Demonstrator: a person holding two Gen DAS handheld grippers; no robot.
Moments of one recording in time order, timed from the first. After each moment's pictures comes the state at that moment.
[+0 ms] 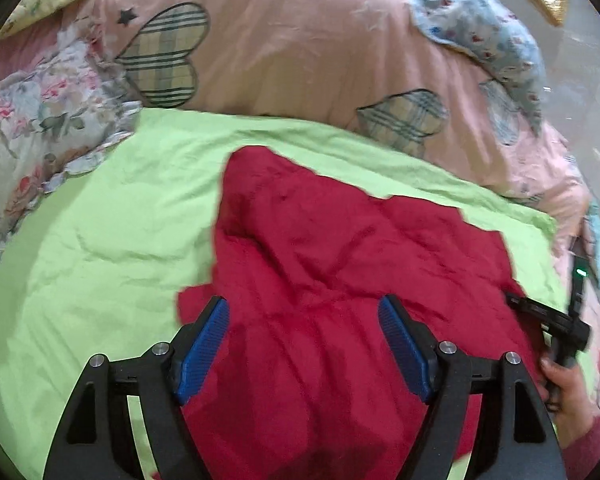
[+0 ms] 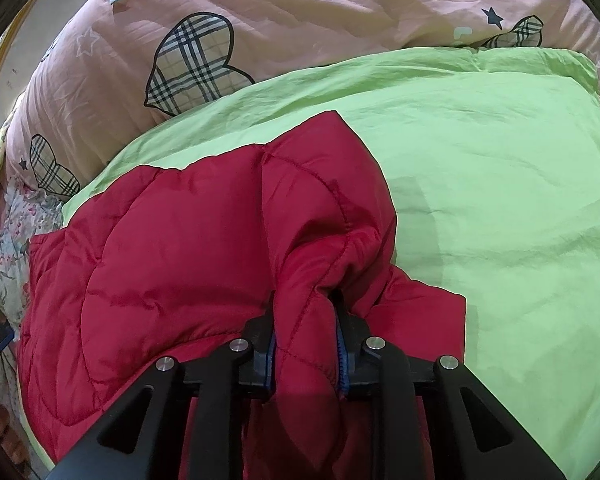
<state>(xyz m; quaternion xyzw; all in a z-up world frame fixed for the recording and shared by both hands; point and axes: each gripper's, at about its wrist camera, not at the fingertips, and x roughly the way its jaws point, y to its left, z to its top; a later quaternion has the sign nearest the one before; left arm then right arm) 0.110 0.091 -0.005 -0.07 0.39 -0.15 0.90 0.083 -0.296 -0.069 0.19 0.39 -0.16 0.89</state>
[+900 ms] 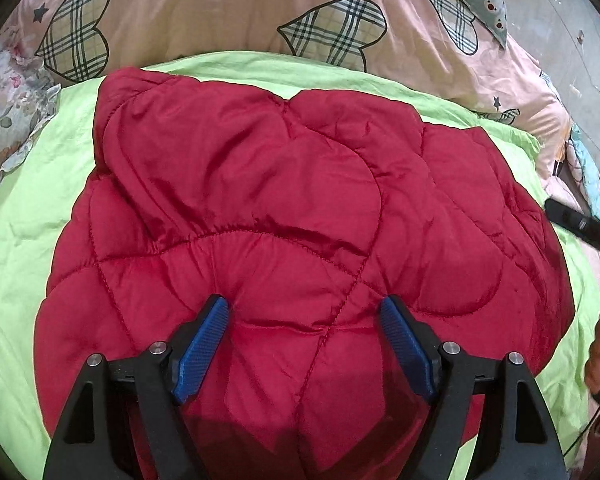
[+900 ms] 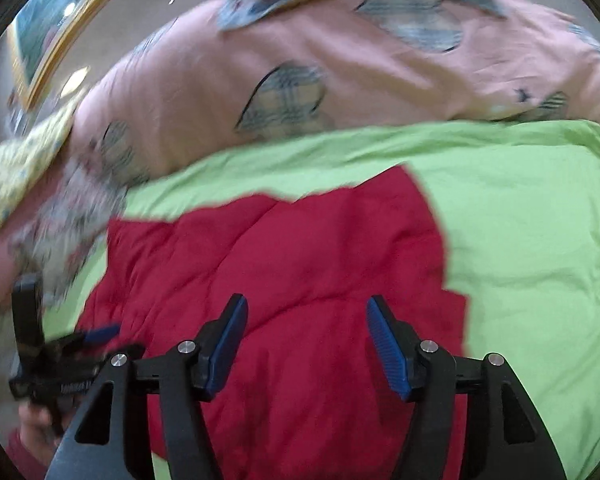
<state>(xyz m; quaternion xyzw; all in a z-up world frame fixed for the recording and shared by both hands) 0.120 0.024 -0.058 0.00 0.46 -0.20 0.87 0.034 -0.220 -0.014 0.11 0.34 -0.08 0.93</state>
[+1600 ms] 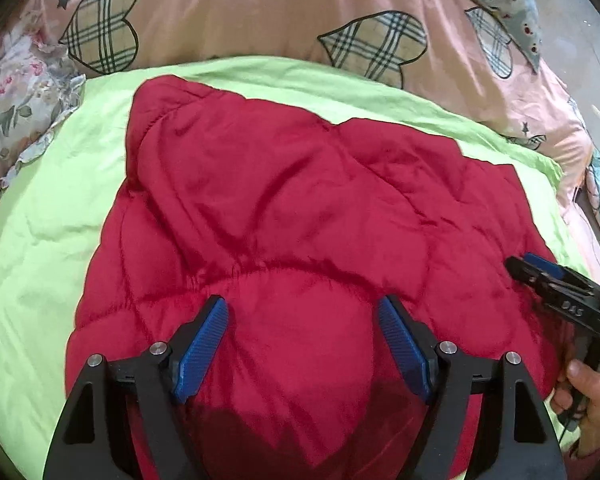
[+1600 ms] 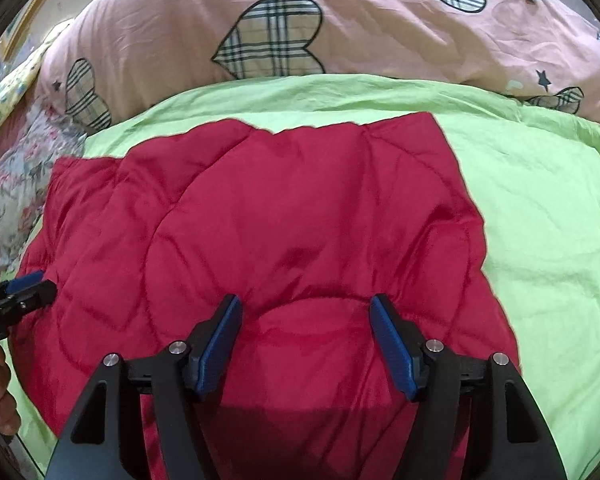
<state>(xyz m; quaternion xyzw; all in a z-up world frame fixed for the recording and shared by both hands) 0.149 0.034 -0.051 -0.02 0.47 -0.15 0.87 0.078 -0.232 -0.059 0.07 0.41 -0.13 0.90</state>
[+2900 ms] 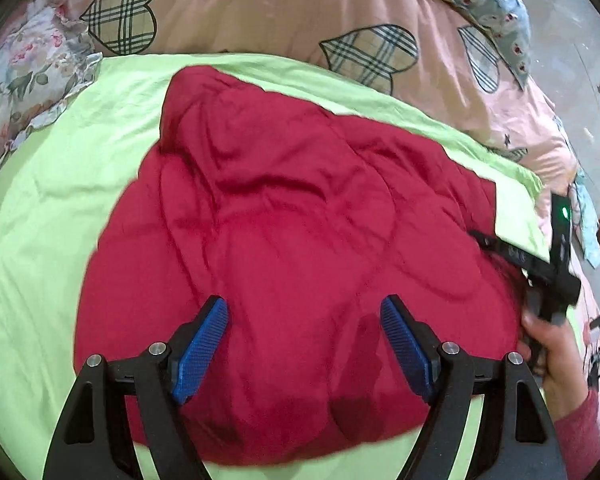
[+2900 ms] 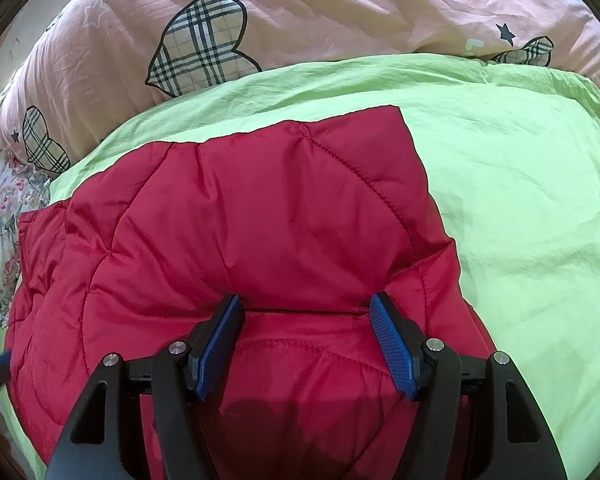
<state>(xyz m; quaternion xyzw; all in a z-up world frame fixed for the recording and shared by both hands) 0.101 0.053 -0.041 -0.06 0.47 -0.17 0.86 0.095 -0.282 -0.069 0.14 0.41 -0.17 0.88</state>
